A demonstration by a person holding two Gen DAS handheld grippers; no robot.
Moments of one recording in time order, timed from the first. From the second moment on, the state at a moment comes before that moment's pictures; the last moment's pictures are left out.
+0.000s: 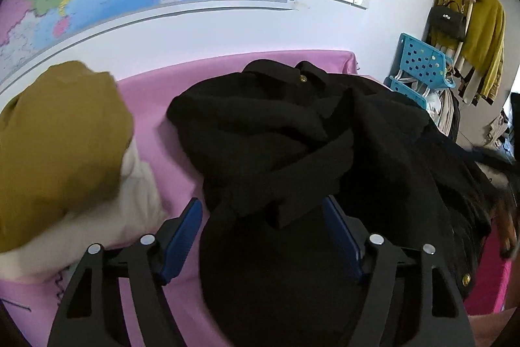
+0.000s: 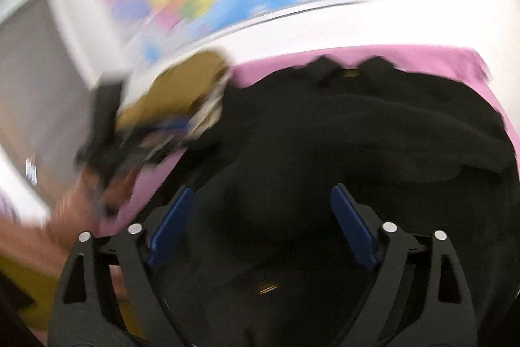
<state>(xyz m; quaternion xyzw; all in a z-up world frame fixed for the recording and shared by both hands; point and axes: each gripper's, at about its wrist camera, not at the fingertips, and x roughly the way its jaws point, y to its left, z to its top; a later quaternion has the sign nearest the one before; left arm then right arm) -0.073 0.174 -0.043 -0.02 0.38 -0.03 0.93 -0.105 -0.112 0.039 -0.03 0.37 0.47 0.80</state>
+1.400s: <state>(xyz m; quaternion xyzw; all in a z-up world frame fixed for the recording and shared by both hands) -0.003 0.153 -0.055 -0.02 0.40 -0.05 0.91 0.028 -0.219 0.046 0.05 0.36 0.34 0.87</state>
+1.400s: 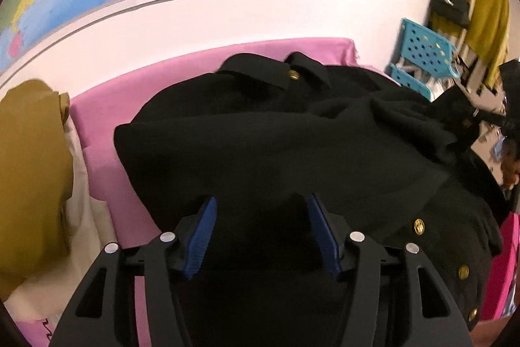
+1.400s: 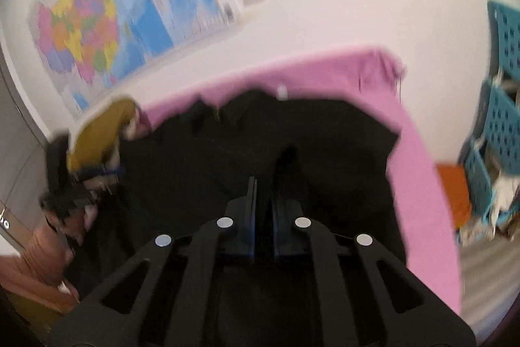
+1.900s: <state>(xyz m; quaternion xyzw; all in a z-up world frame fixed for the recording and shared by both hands) 0.003 0.164 -0.063 0.00 0.40 0.04 0.92 0.118 -0.221 -0.012 0.07 0.44 0.26 0.86</state>
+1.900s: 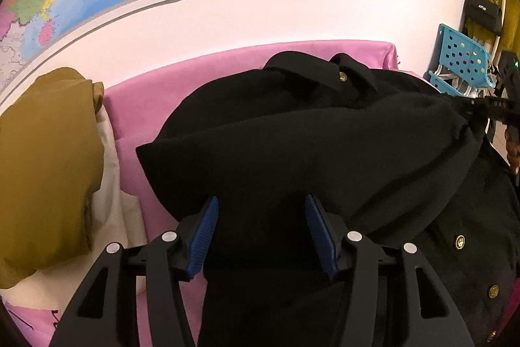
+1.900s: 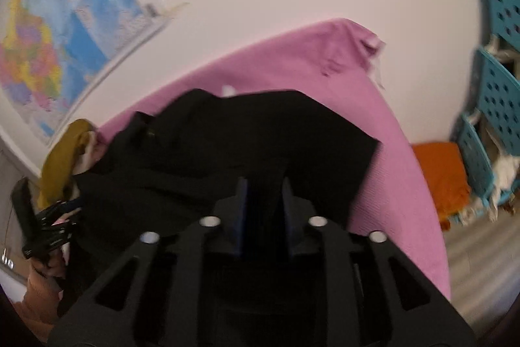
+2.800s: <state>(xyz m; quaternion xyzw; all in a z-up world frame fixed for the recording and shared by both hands) -0.111 0.163 -0.048 -0.07 0.39 0.04 0.92 0.028 -0.201 0.026 -0.01 0.38 0.36 0.85</state>
